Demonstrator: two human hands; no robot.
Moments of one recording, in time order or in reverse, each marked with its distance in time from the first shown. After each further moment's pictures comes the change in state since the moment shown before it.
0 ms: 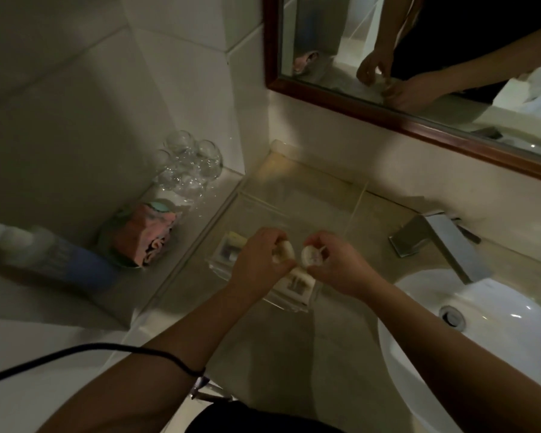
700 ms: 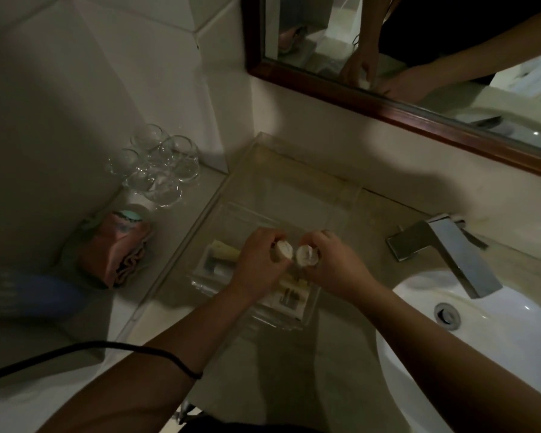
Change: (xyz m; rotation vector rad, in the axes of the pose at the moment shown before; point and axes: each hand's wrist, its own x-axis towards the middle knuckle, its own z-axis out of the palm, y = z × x) left_hand 0.044 -0.022 0.033 -0.074 -0.055 -0.083; right_hand 0.036 0.014 0.002 -0.181 0.016 0.046
